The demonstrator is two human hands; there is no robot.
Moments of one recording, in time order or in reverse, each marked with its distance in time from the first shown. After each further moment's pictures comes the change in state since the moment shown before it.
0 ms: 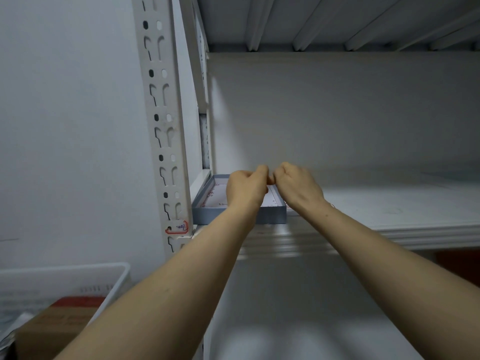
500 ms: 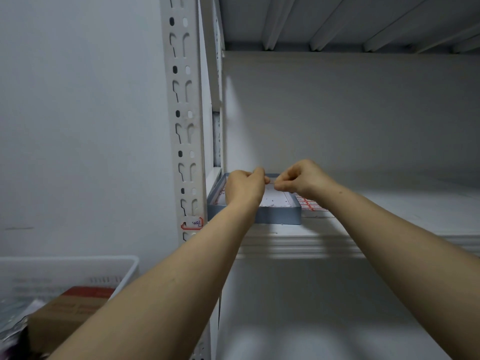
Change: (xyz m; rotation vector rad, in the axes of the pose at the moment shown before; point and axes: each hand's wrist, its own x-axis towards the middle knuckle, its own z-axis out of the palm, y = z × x) left_hand 0.012 -0.006 -0.022 0.103 0.059 0.002; right_hand 0.026 0.001 0.002 0.167 -0.271 0.037
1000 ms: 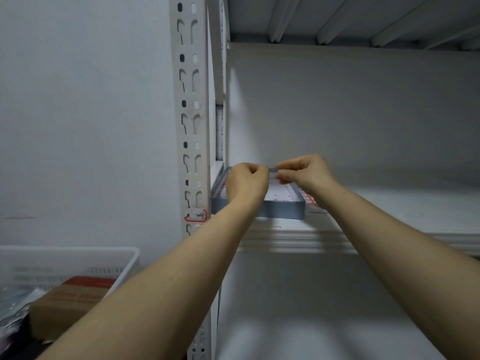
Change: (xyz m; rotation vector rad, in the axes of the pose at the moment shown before) left_hand 0.003 -0.007 -0.006 0.061 0.026 0.112; right_hand -0.003 -0.001 0.015 0.288 0.171 -0.011
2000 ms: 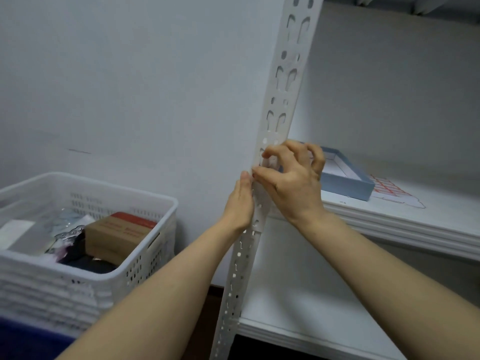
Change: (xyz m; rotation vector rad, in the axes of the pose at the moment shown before) left_hand -0.019 -0.145 -0.086 -0.173 -0.089 -0.018; right_hand -0.067 -0.001 0.134 -0.769 0.441 -1.127
